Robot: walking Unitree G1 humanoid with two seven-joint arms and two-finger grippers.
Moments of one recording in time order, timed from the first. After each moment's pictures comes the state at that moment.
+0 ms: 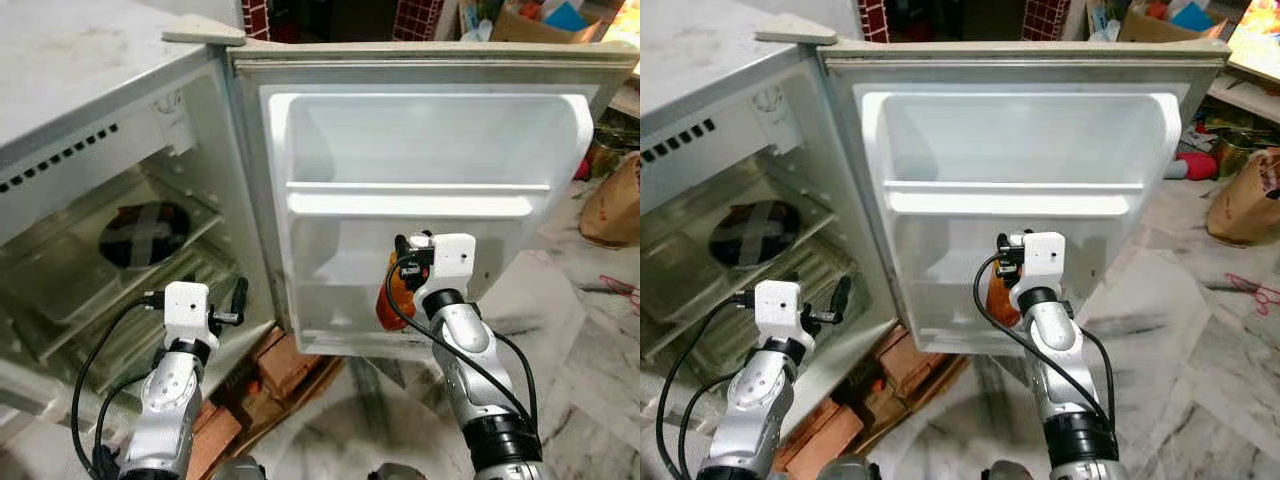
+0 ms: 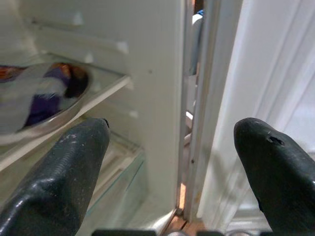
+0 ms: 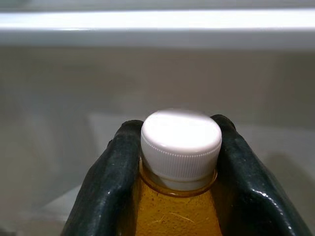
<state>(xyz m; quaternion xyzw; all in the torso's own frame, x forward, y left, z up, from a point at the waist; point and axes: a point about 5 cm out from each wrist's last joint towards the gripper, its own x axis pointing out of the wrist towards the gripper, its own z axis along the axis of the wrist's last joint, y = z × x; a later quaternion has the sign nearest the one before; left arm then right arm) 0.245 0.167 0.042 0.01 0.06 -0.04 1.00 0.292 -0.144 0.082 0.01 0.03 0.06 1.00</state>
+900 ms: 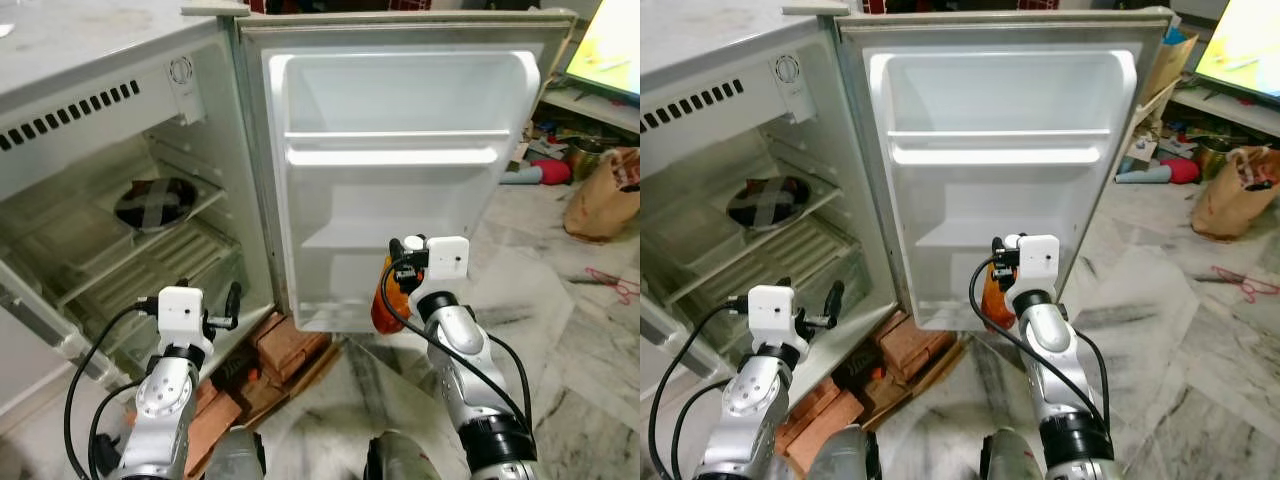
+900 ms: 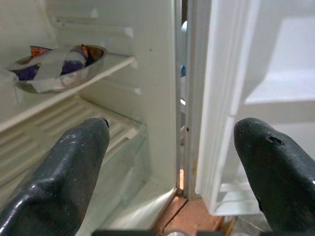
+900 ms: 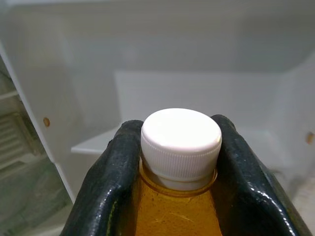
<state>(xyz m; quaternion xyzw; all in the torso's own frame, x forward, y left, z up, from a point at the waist) 0.242 0.173 0.042 0.02 0.06 -0.03 1.00 0.293 -0.141 0.078 0.02 0.03 0.07 1.00</state>
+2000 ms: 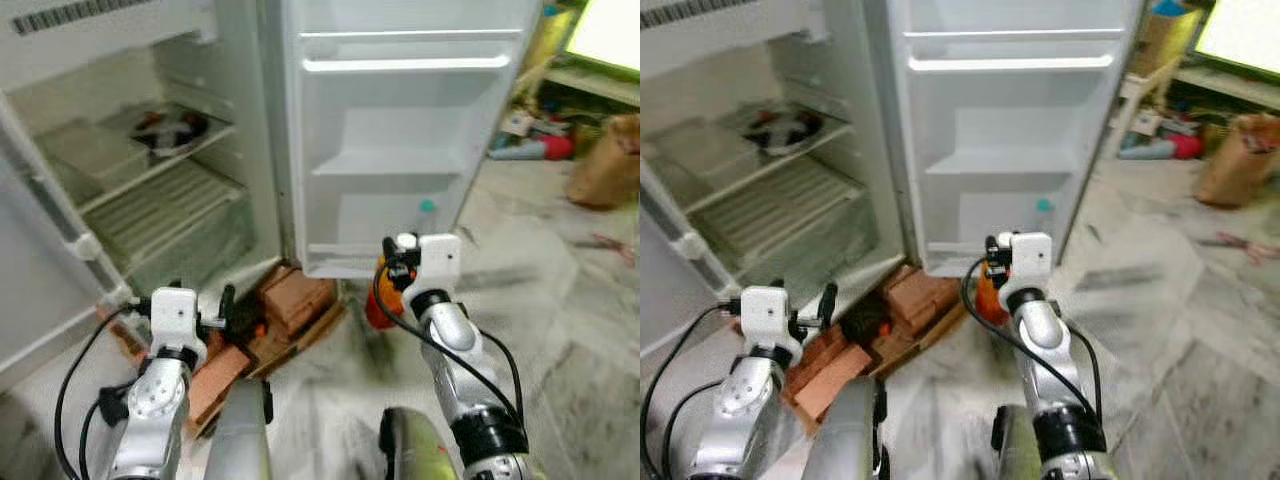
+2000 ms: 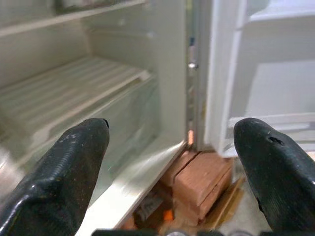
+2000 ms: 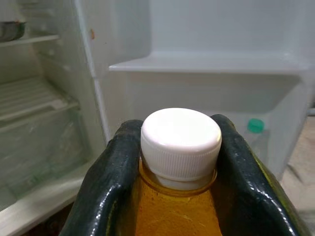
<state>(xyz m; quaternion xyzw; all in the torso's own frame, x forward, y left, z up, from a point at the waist) 0.241 0.175 0.042 0.02 0.06 -0.03 1.00 0.297 -0.135 0.079 0.01 0.03 0.08 1.00</state>
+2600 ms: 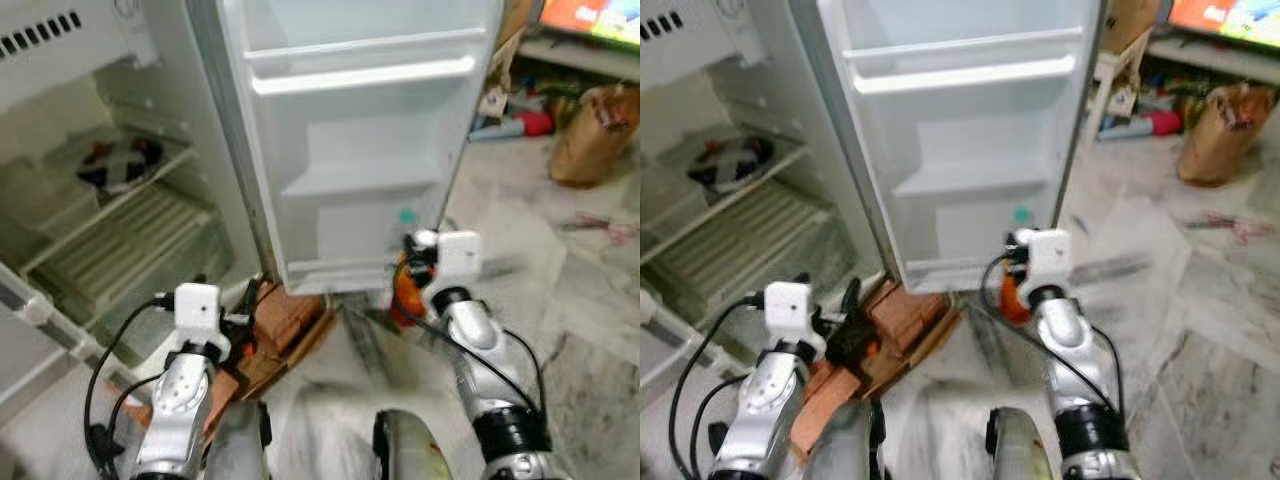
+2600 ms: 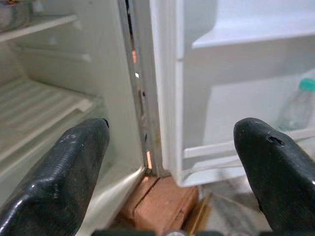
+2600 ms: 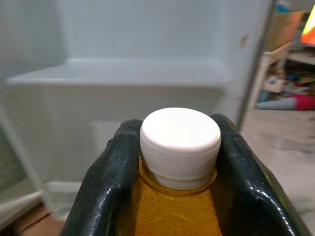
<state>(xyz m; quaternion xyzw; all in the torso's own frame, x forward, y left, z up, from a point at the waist) 0.247 0.156 0.047 0.01 0.05 -0.05 1.00 0.300 -0.157 0.082 -0.01 0.02 0.05 1.00</state>
